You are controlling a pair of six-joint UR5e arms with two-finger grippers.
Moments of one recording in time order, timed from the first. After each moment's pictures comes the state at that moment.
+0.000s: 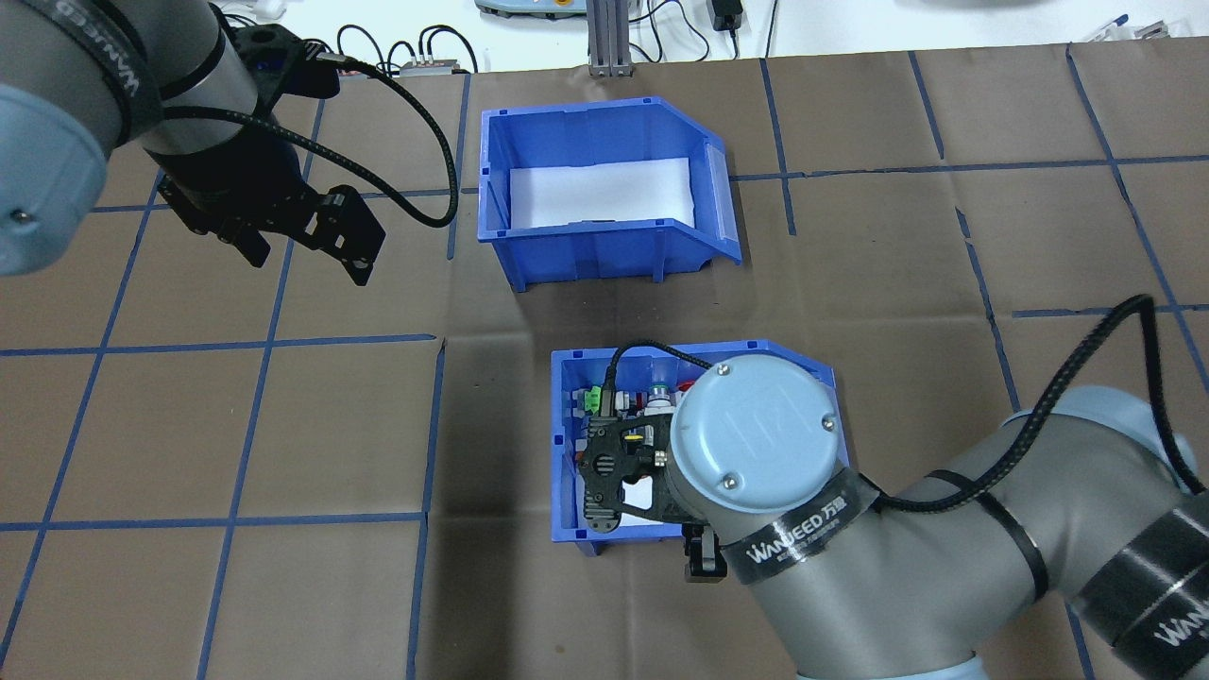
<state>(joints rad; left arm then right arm) -1.58 -1.51 -1.63 -1.59 1.61 0.21 2.05 -1.77 2.13 -2.02 -1.60 -1.00</state>
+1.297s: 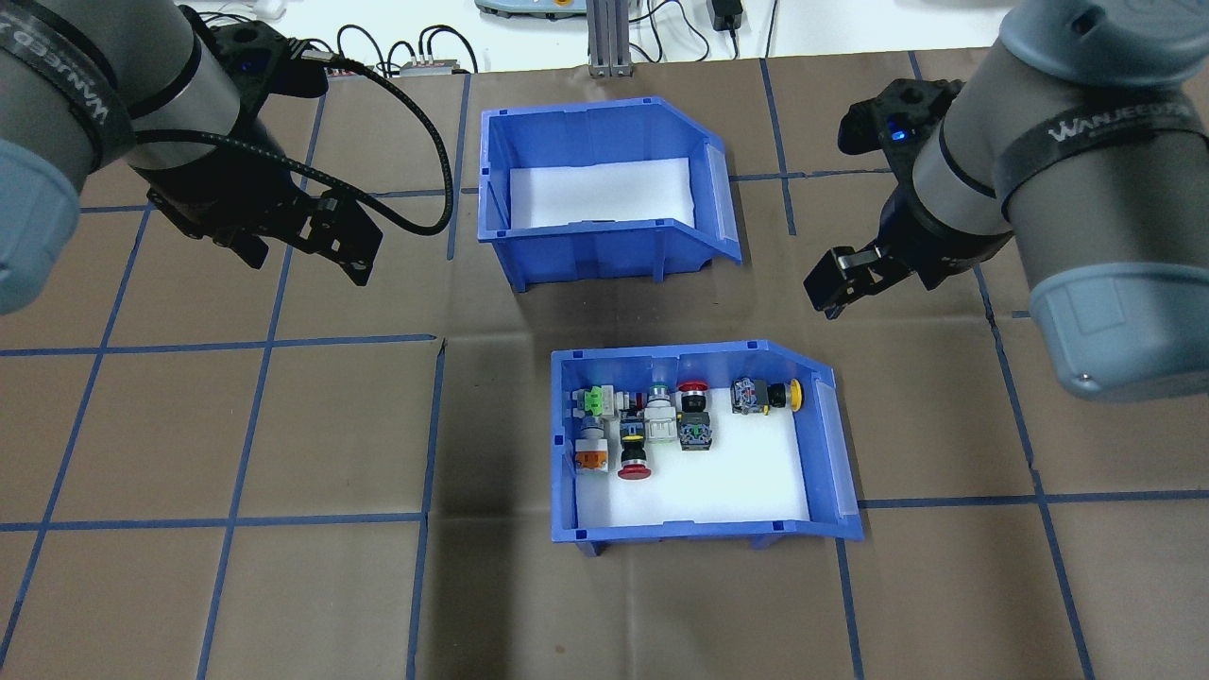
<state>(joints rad) -1.58 -1.47 -1.64 -1.57 1.58 0.21 1.59 -1.72 1.84 -1.80 -1.56 -0.17</state>
